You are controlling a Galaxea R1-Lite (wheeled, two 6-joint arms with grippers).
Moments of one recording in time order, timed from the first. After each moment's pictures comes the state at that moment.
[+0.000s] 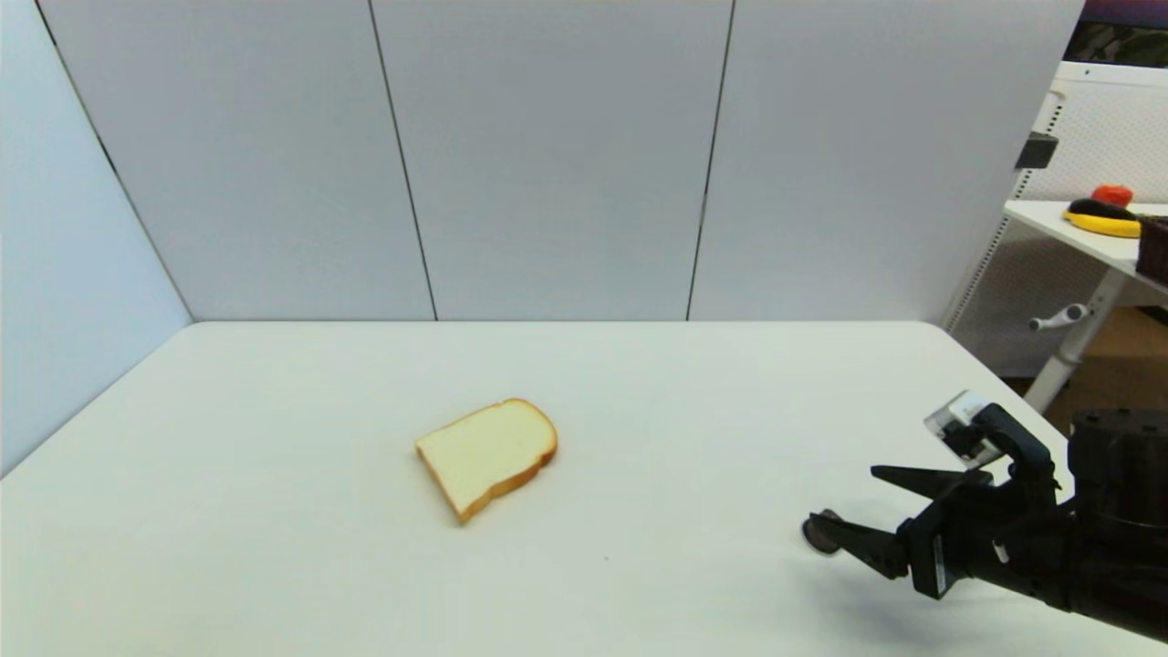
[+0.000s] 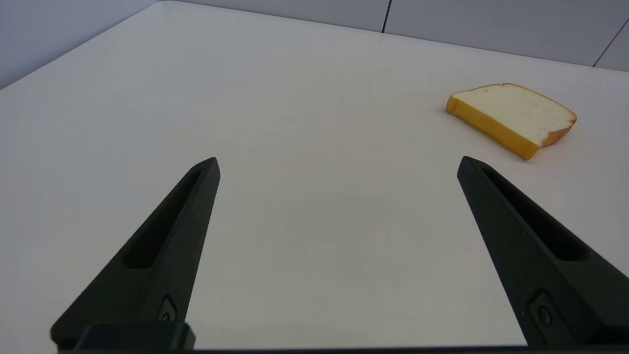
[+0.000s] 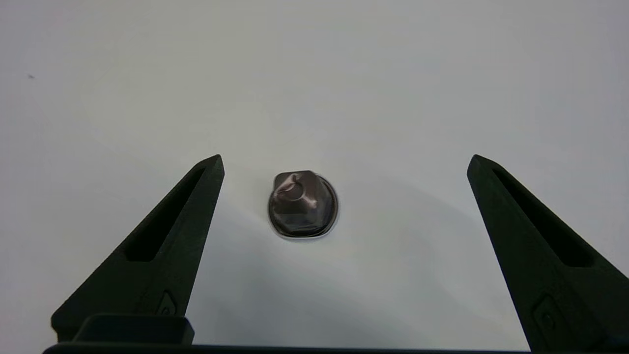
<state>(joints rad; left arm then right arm) 0.00 0.00 0.00 0.00 0.05 -0.10 0.18 1.58 -0.22 -0.88 0.34 -0.14</state>
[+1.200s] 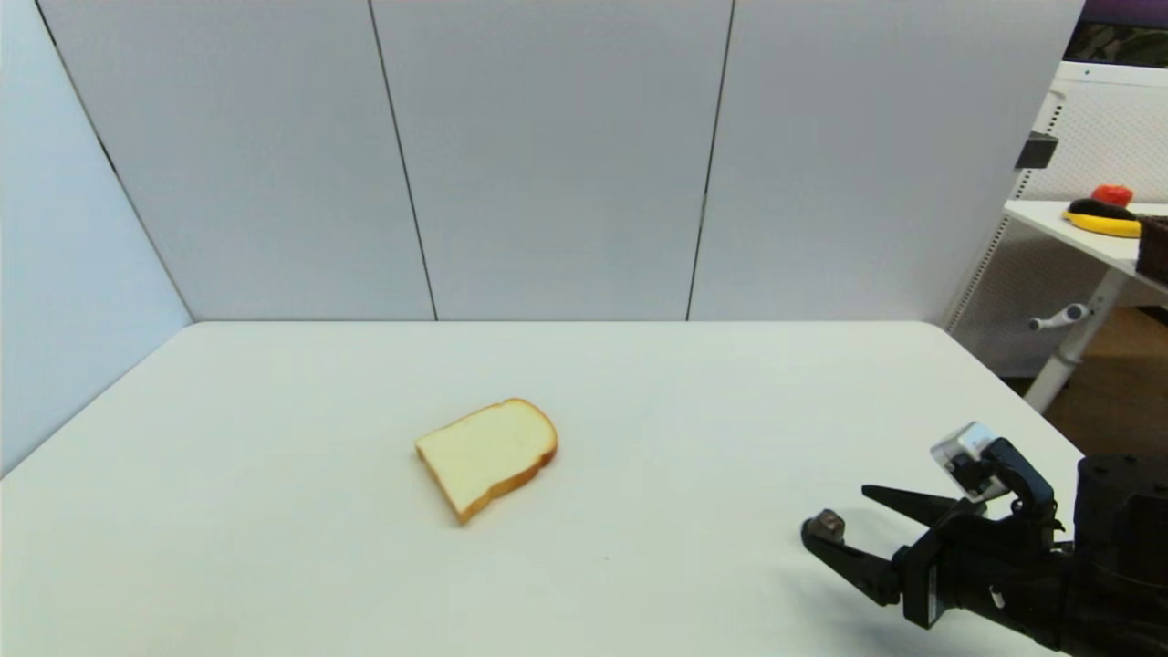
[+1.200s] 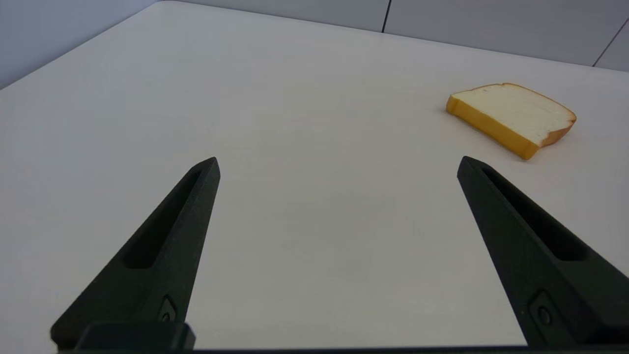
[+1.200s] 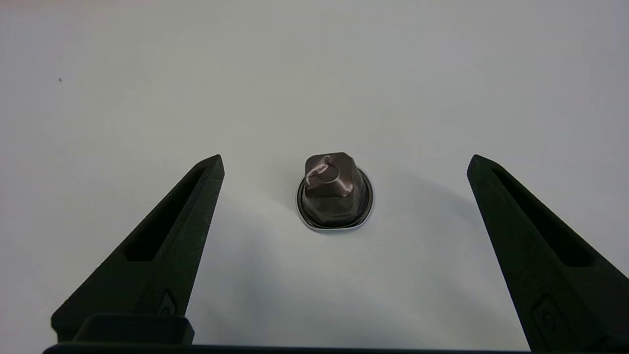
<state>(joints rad) 0.00 0.00 0.00 0.00 0.05 -0.10 0.22 1.71 -0.05 -1.24 0.34 -0.06</state>
